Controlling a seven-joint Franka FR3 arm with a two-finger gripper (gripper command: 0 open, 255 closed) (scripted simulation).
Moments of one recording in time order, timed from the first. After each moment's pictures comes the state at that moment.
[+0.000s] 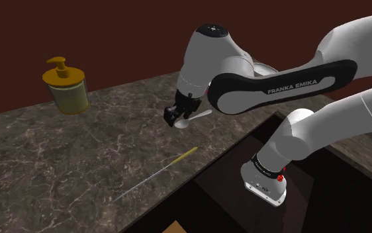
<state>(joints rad) 0.04 -0.49 0.63 -2.53 0.18 2.20 0.68</state>
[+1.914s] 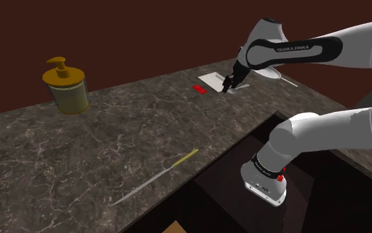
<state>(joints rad) -0.26 -0.69 -0.08 -2.76 -0.07 2.23 -0.12</state>
